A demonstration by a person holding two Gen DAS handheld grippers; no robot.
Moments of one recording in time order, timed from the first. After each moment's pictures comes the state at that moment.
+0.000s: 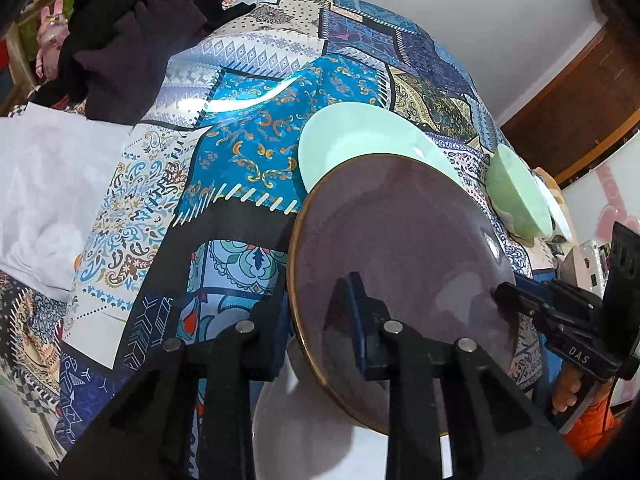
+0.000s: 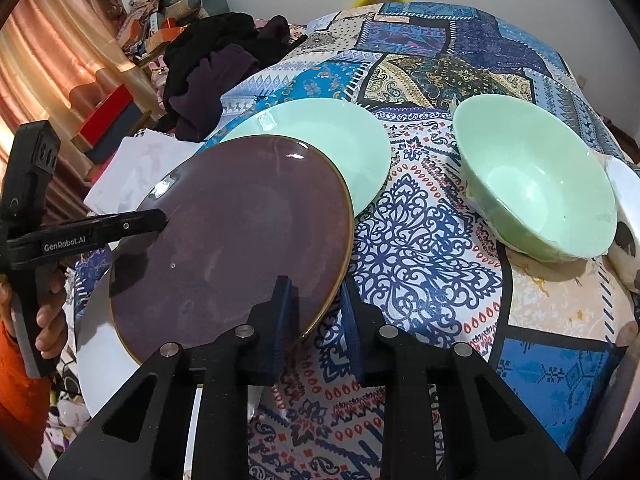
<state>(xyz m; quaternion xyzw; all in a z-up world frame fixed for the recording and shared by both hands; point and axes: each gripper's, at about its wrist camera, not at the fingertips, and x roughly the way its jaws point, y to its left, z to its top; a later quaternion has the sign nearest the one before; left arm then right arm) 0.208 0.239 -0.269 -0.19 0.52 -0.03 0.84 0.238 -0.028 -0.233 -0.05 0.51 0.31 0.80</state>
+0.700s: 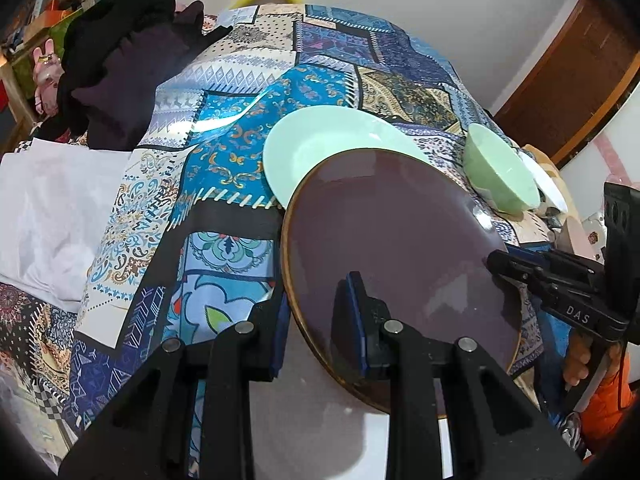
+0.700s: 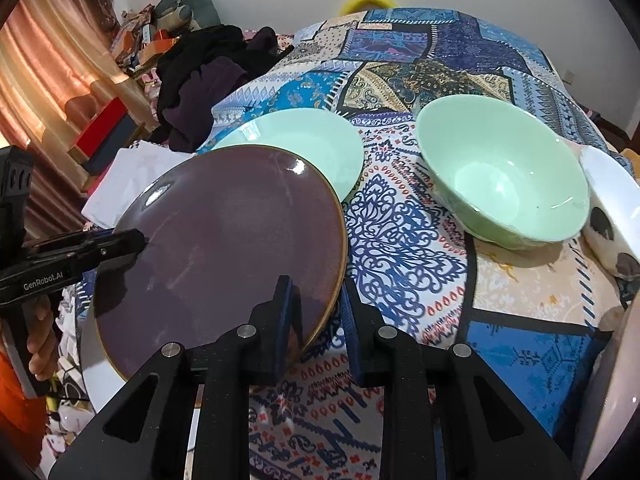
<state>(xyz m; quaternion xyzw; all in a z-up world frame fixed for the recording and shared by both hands) 0.188 0.205 -0.245 -0.14 0.50 -0.03 0.85 0.233 -0.054 -0.222 -0.03 0.50 0.30 0.81</state>
